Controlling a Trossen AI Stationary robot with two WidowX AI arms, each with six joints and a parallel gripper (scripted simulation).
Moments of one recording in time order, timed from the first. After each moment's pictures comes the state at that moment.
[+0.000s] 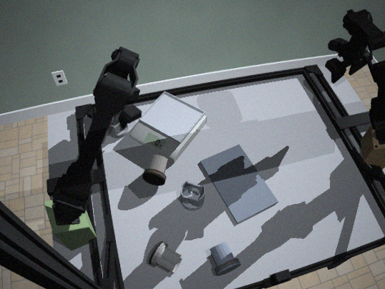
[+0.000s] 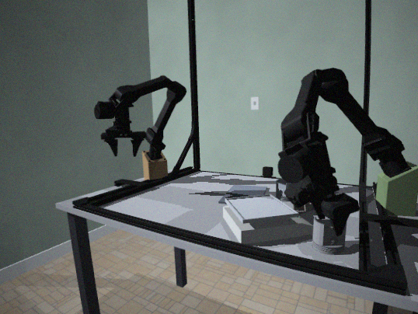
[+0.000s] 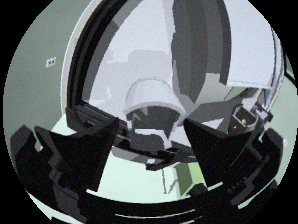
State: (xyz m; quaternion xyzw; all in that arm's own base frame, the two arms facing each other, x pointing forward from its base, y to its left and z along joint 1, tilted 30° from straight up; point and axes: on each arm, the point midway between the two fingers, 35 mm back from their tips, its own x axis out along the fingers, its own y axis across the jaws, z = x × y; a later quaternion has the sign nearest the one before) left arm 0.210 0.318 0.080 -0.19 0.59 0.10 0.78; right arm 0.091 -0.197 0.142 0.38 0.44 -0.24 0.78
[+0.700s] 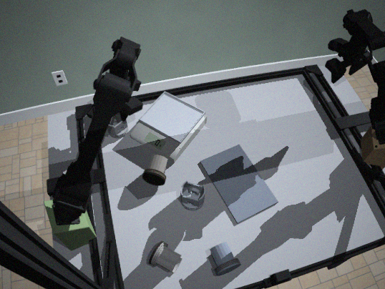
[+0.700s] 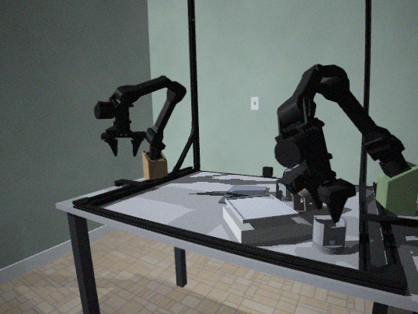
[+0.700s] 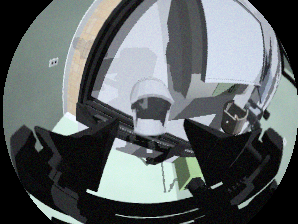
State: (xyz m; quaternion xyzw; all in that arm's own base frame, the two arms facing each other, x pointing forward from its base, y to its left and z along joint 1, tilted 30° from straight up) left arm 0.202 0.321 0.111 -0.19 0.59 0.10 0.78; right arm 0.091 -0.197 0.142 0.38 0.44 -0.24 0.78
